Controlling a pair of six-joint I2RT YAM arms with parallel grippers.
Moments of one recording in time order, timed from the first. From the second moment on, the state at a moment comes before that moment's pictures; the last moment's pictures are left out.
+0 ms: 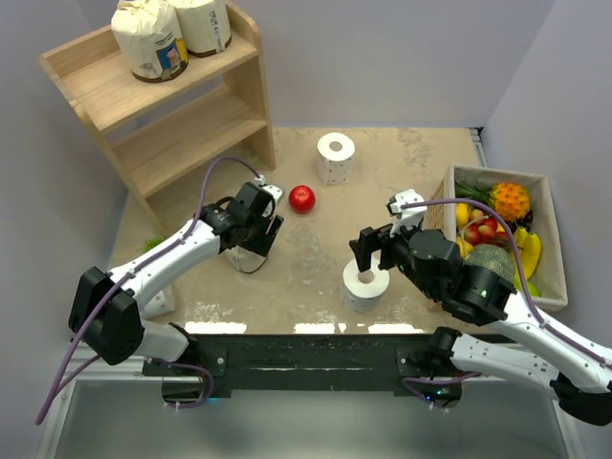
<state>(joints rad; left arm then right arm) -0.62 1.39 1.07 -0.70 -0.20 -0.12 0.99 0.76 0.93 -0.52 0.48 0.29</state>
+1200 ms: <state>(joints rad) -0.62 1.30 1.36 -0.82 -0.41 -0.11 0.99 0.77 0.95 -0.53 0.48 0.29</state>
